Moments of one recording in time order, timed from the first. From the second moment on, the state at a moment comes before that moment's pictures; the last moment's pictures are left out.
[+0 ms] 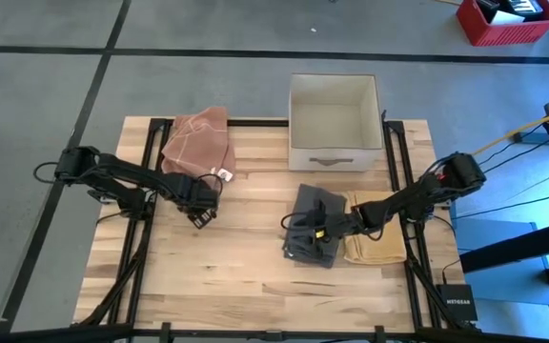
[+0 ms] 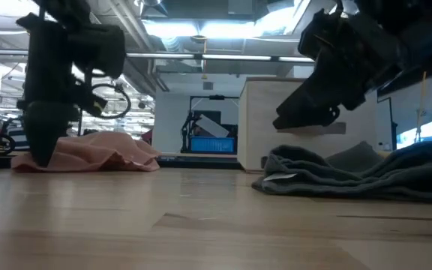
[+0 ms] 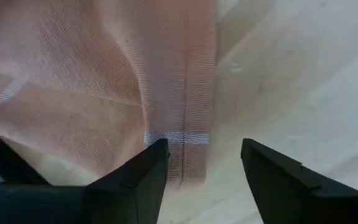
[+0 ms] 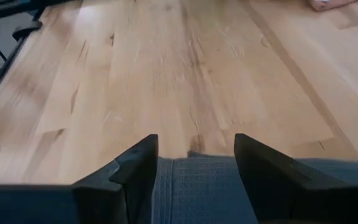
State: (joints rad) left arm -0.03 1.40 0.69 -0.95 -0.18 -0.80; right arm 0.32 1.56 0.57 0.45 0.27 0.39
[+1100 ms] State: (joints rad) left arm -0.60 1.35 1.10 -0.78 -0.29 -0.77; right arm 0.29 1.63 0.77 0.52 0.27 -0.03
